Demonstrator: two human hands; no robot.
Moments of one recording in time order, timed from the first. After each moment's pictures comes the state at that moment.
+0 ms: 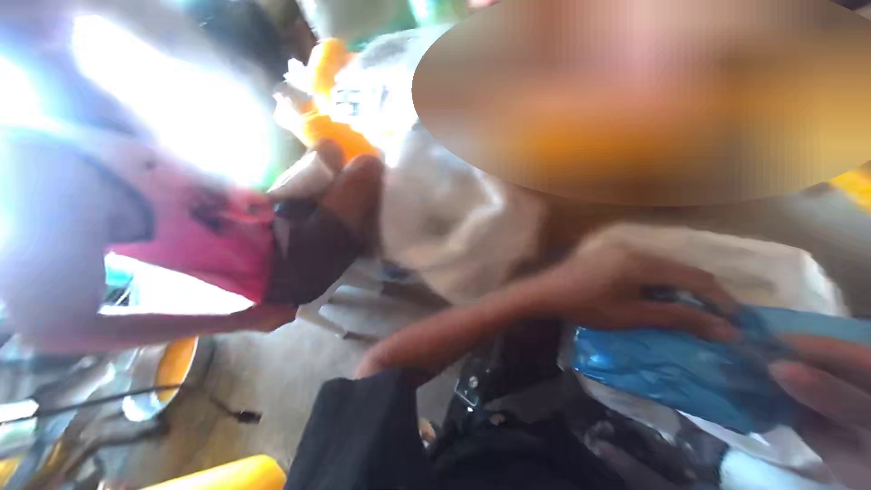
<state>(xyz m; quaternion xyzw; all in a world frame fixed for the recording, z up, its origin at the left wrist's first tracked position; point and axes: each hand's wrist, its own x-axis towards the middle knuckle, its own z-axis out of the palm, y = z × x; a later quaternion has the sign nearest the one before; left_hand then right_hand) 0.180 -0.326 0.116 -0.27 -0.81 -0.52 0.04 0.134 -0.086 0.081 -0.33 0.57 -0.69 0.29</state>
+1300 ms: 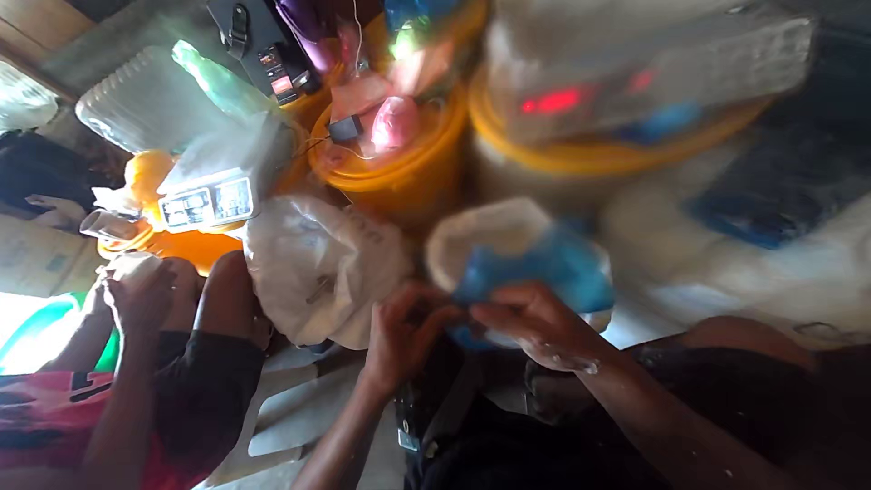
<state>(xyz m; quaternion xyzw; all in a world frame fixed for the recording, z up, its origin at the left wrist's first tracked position) 0.219 -0.319 0.085 -0.13 -0.80 -0.57 0.16 0.157 -0.115 0.073 -0.30 0.59 -0.72 0.19</state>
